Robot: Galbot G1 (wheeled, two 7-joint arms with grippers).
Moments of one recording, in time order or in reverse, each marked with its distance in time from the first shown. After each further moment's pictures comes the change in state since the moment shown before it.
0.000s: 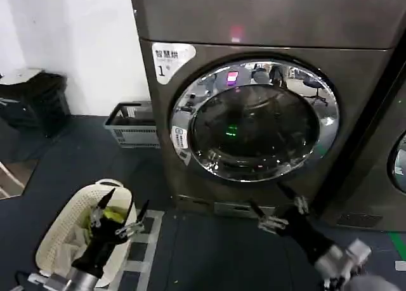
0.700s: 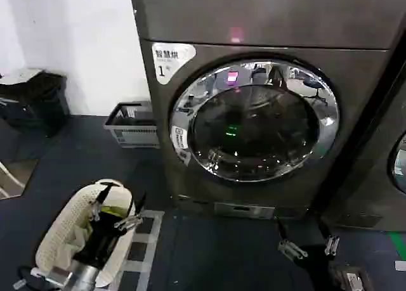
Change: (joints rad) left arm -0.064 0.021 0.019 0.031 -0.055 -0.028 -0.035; right arm -0.493 0.523 0.128 0.220 -0.282 0.191 0.211
